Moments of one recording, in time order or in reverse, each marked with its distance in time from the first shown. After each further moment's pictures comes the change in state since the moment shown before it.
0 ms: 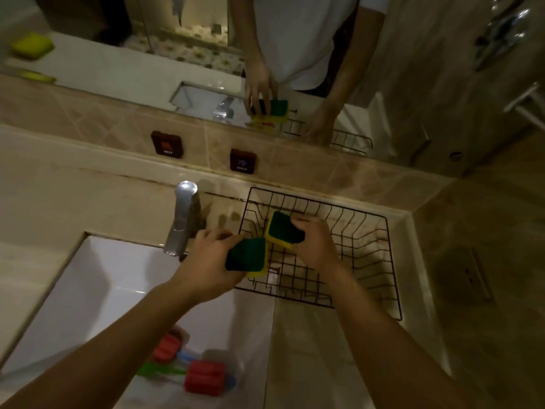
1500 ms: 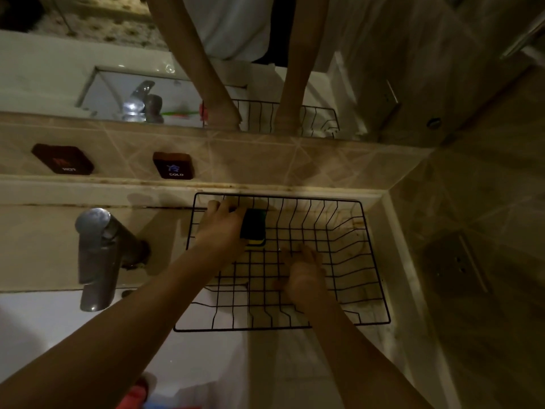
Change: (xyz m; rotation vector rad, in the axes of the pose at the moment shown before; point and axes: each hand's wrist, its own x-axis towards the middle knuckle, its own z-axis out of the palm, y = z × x) left_hand 0.162 0.035 0.076 0.286 -0.111 0.081; right_hand -0.006 0.086 0.034 -0.377 -0.333 0.529
